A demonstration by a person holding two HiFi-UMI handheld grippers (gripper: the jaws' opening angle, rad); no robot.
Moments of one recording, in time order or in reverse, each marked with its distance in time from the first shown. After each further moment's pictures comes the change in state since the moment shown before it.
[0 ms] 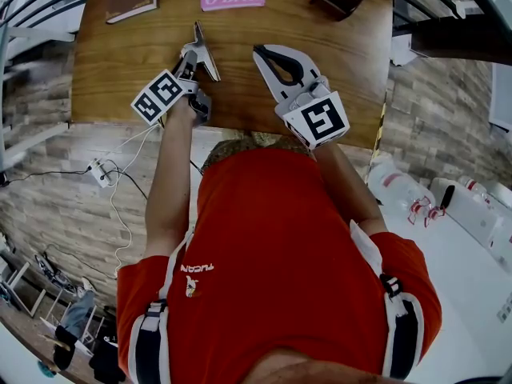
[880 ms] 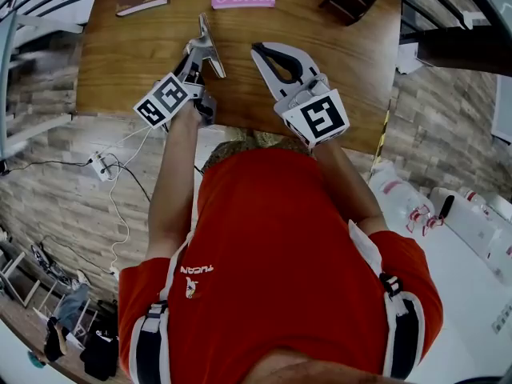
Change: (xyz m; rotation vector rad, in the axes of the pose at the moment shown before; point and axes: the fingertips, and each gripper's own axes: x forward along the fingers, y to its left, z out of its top) left arm -0.020 -0.028 0.012 0.068 -0.080 -0.077; right arm 0.013 0.010 0.006 0.002 -0.030 0.053
